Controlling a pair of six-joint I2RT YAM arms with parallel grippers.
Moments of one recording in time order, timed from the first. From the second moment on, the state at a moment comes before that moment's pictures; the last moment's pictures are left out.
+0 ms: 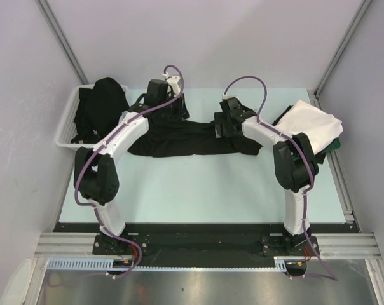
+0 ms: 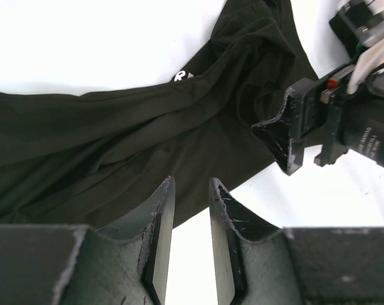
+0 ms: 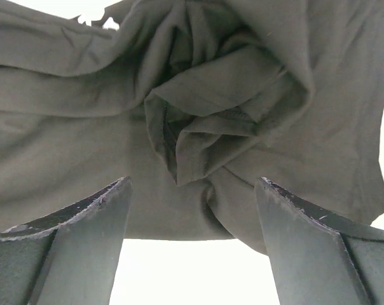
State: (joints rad) left arm -0.39 1.80 1.57 -0.37 0.24 -0.22; right arm 0.47 2.02 1.57 -0.43 0.23 0.28
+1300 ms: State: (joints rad) left arm -0.39 1.77 1.55 -0.41 0.23 -0.21; right arm 0.44 2.10 1.53 -0.35 0.16 0.23
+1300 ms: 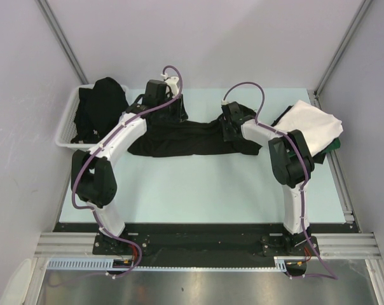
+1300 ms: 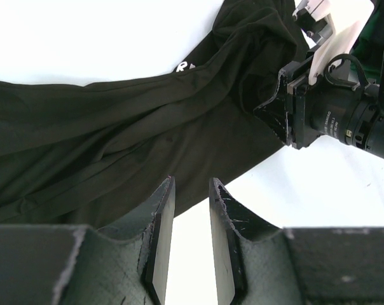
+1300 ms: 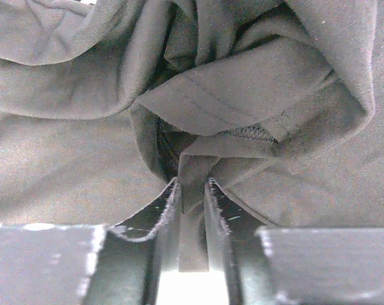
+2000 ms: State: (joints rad) left arm -0.39 1.76 1.55 -0.41 0.21 -0.18; right arm 0.41 2.10 1.53 -0.31 0.10 0.21
